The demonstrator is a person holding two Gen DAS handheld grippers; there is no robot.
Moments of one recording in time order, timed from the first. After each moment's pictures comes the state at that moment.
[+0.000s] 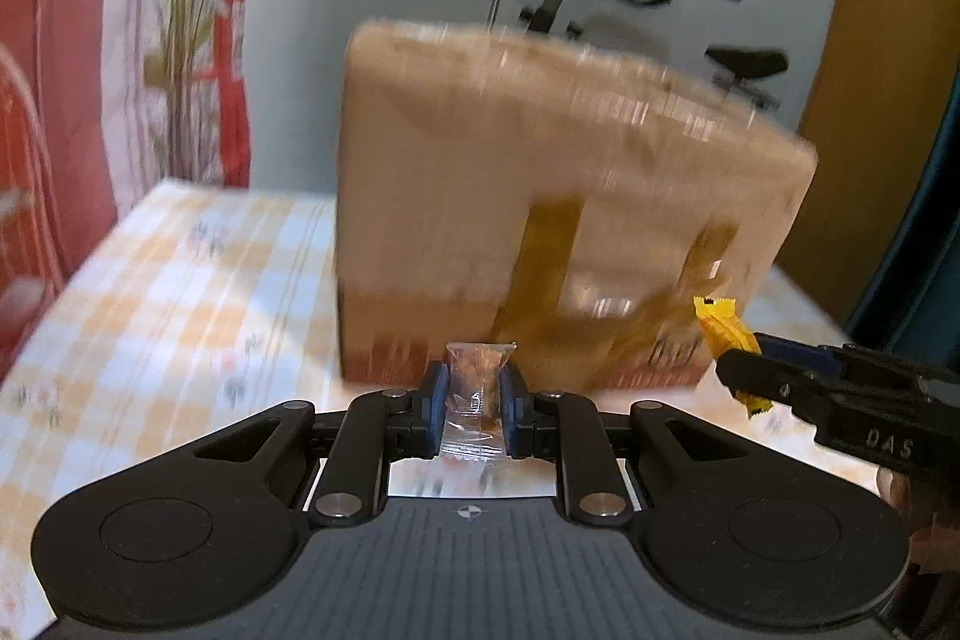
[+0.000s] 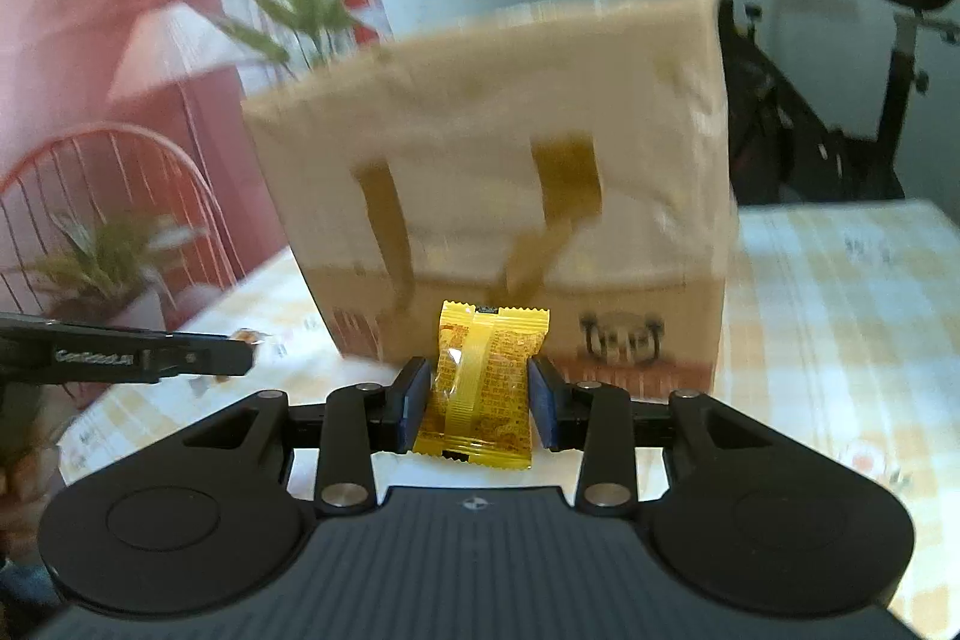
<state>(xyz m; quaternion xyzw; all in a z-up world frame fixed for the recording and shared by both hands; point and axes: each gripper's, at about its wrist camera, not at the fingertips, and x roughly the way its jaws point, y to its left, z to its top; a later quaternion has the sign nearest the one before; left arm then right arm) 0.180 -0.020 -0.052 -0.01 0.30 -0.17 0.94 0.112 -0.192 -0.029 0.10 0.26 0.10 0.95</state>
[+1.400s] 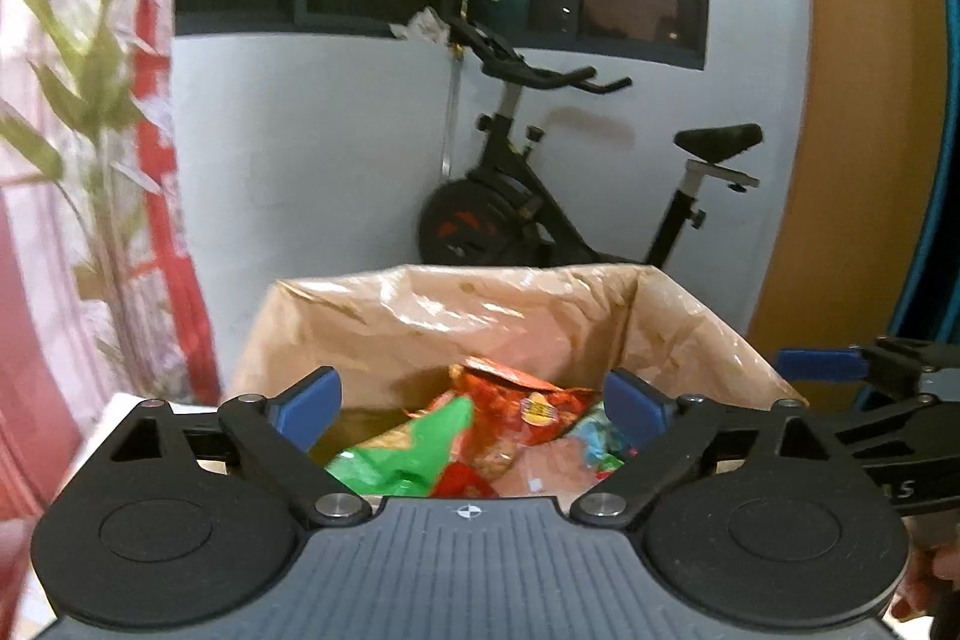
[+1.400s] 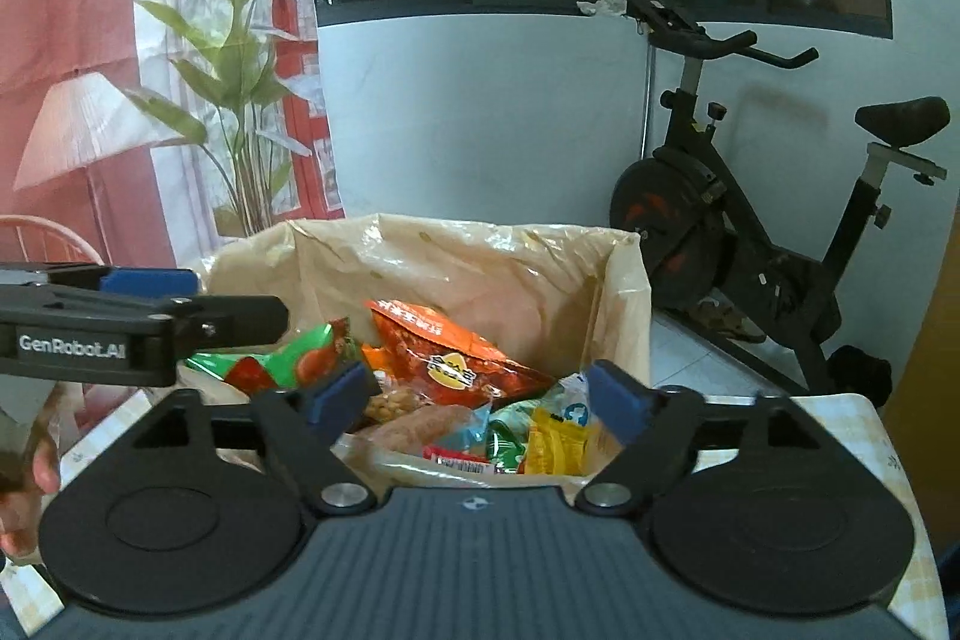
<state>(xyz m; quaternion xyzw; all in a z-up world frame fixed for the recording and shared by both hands) 0.272 -0.091 0.042 0.04 0.21 -0.18 0.96 0.218 -0.225 0.076 0.03 0.25 0.04 0.97</state>
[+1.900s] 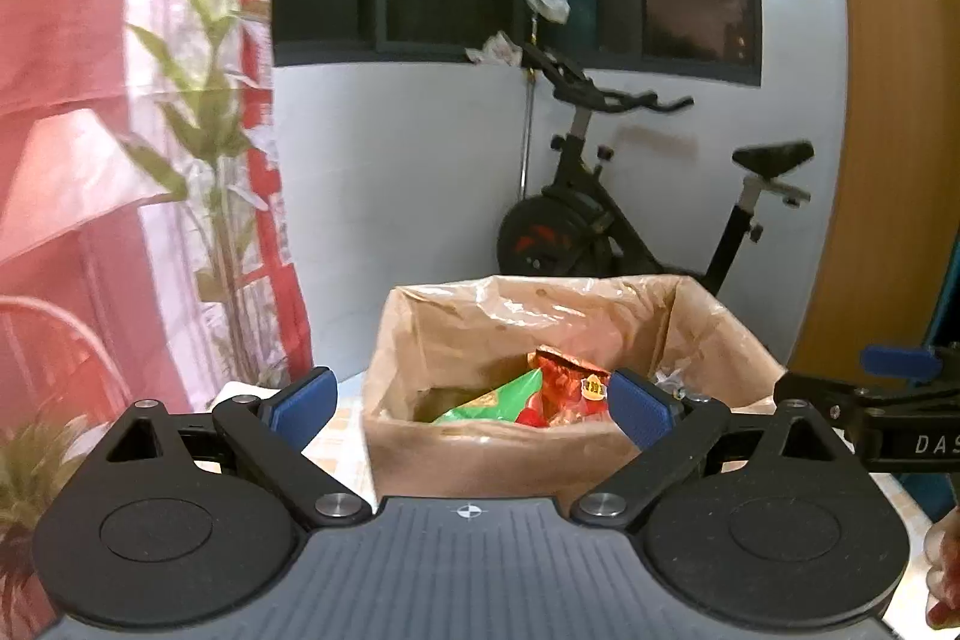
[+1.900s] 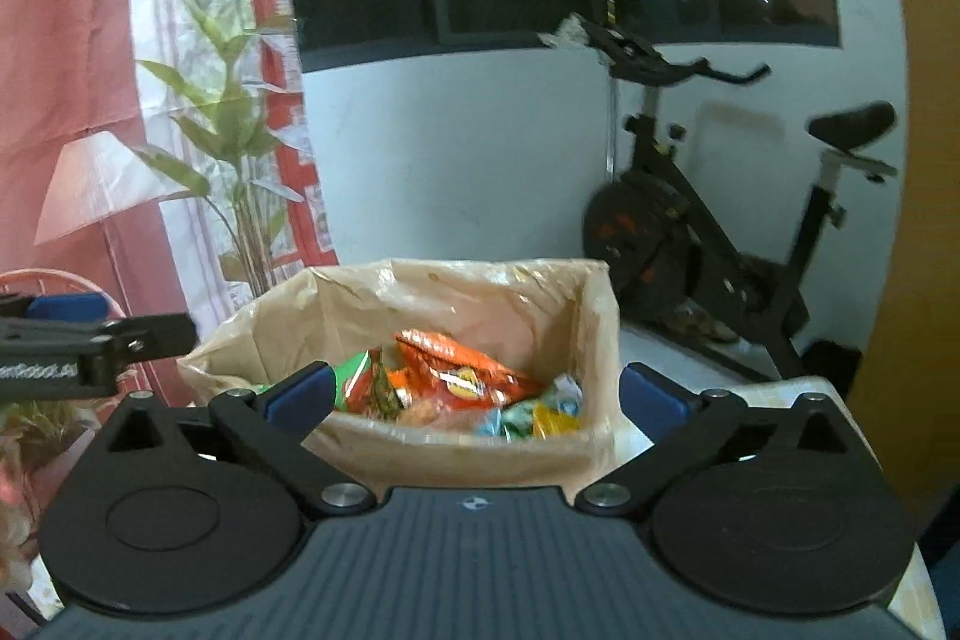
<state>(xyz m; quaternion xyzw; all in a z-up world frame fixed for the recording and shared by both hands) 0.181 -0.056 0.089 0.04 0.20 -0.10 0.97 0.154 -0.207 0.119 0.06 0.23 -0.01 0.97</state>
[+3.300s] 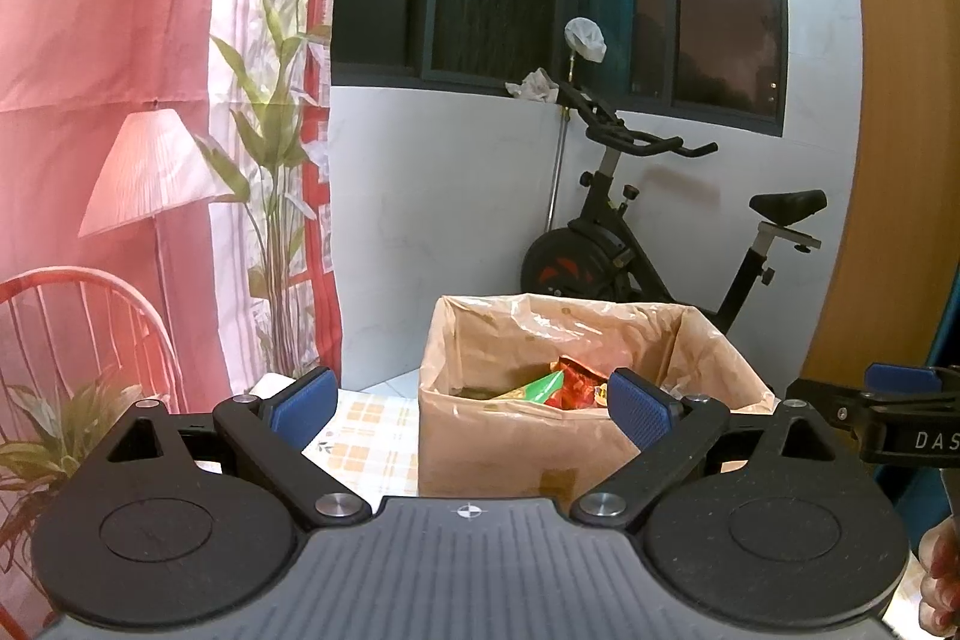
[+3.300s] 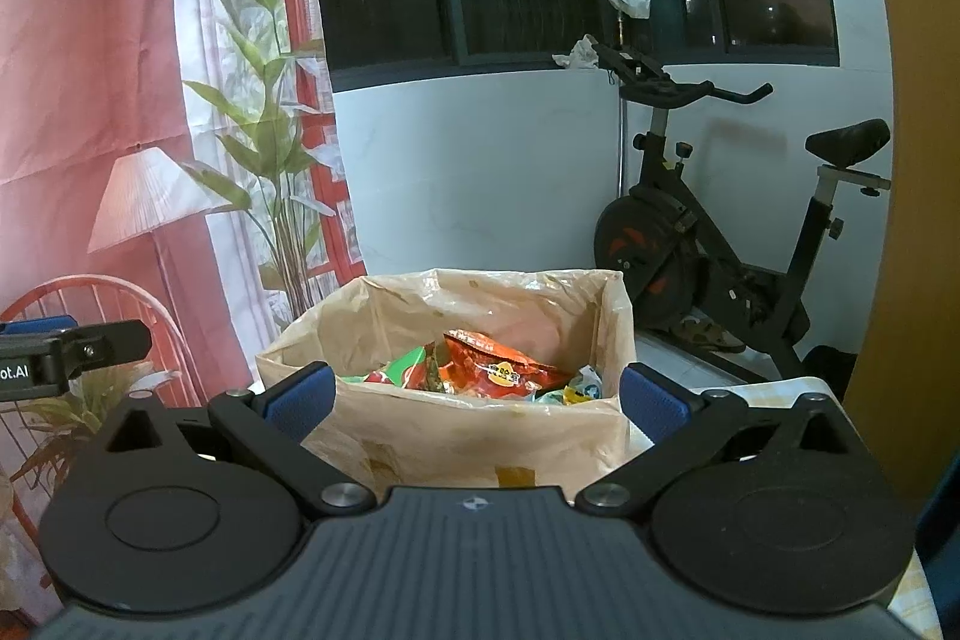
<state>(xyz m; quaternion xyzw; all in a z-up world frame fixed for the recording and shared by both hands) 0.131 -0.026 0.106 0.01 0.18 -0.08 0.98 0.097 -0.184 0.146 0.06 0.21 0.01 0.98</state>
